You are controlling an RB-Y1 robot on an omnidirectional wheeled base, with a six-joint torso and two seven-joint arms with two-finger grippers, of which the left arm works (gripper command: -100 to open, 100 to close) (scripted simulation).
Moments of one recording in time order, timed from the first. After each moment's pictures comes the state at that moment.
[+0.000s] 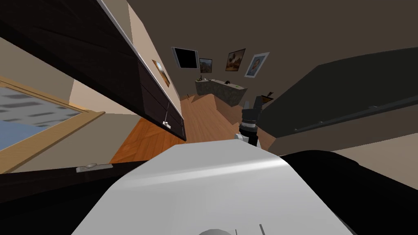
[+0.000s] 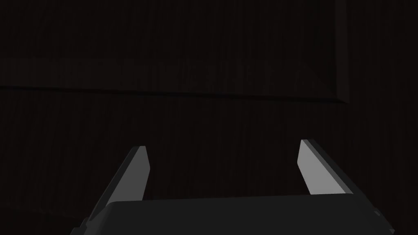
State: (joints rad) arm -0.09 0.13 1.82 -0.88 0.15 -0.80 -0.22
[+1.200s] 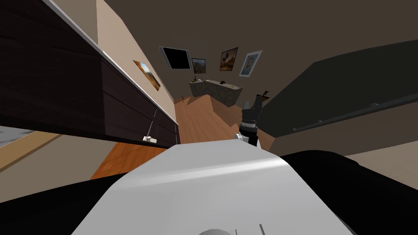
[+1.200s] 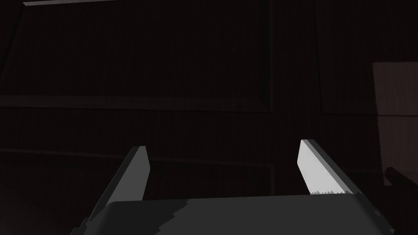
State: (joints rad) arm -0.16 0.08 1.95 -0.86 0.21 -0.88 -0.35
